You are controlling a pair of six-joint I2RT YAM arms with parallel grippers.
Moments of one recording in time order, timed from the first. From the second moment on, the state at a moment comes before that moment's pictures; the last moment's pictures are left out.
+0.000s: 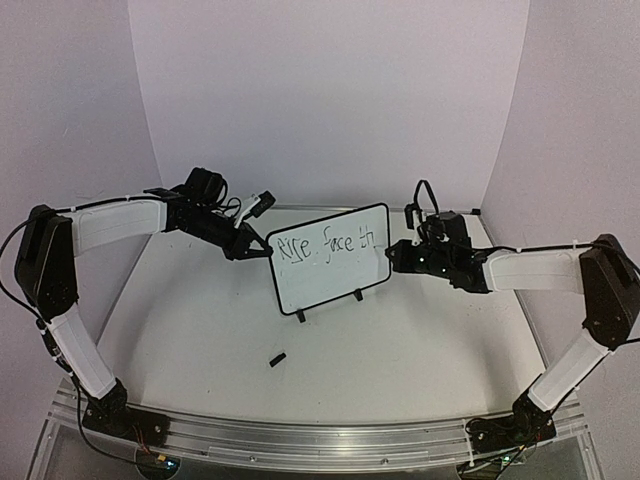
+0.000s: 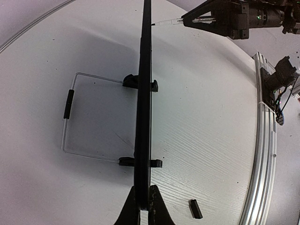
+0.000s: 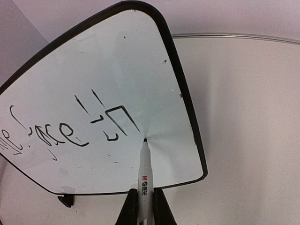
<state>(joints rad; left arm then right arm) -0.49 1.71 1.32 -0.46 0.68 0.29 0.55 1.59 0.89 0.19 -0.01 0.40</state>
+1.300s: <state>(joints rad) -0.49 1.71 1.32 -0.46 0.68 0.29 0.55 1.57 0.92 0.20 0.06 0.39</state>
